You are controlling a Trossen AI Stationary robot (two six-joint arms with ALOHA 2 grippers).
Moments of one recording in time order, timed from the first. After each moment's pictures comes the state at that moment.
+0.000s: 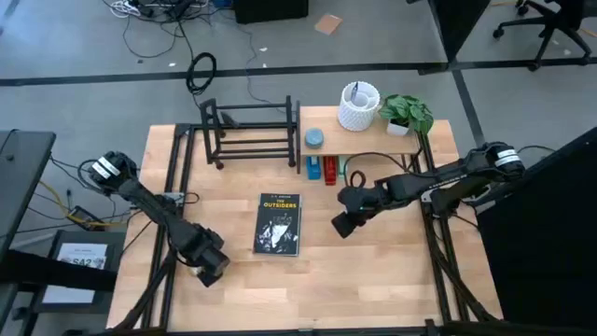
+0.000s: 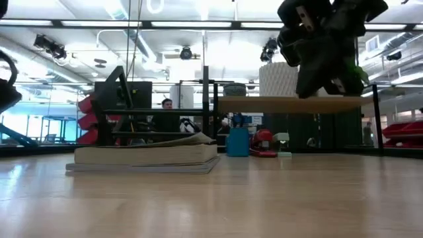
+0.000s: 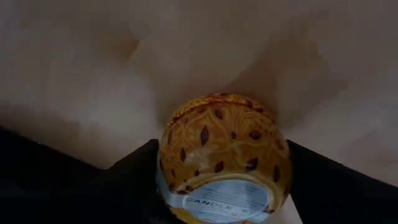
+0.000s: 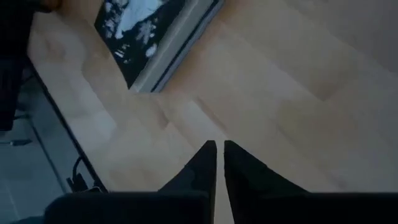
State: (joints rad) left arm -0.69 1.41 0.71 -0.81 0.33 -1.43; right arm 0.16 1.37 0.85 -0.38 -0.08 1.11
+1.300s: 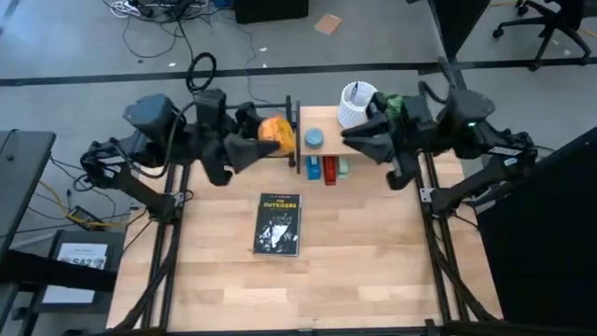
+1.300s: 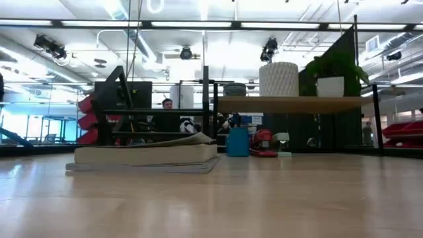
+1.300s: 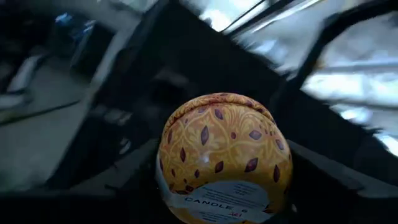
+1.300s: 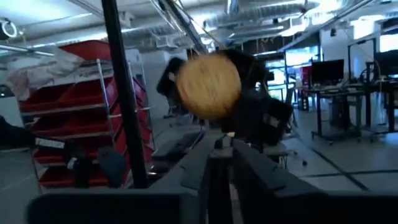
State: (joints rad) left arm -0.14 1.42 1.93 -0.09 -0.05 -0.50; right arm 0.12 1.33 1.74 -0.17 -0.01 0.10
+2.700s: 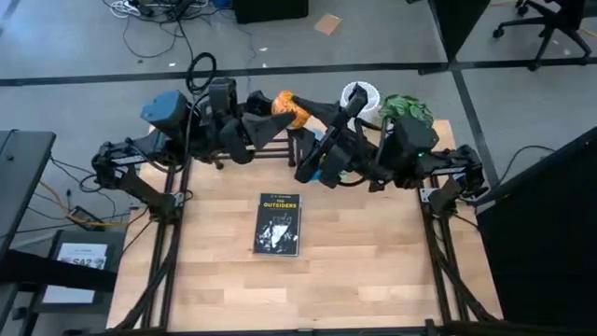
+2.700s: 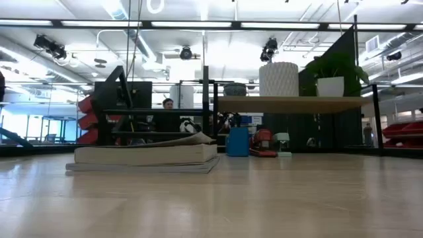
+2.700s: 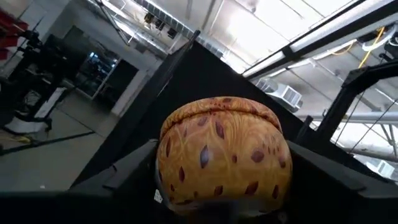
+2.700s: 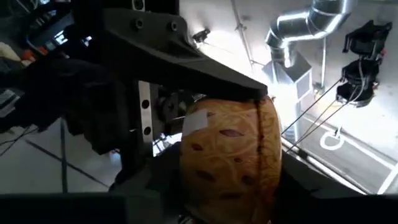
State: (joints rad) left arm -0.09 1.47 1.93 -0.02 -0.21 -0.55; right arm 0.26 1.77 2.18 0.11 0.66 -1.26
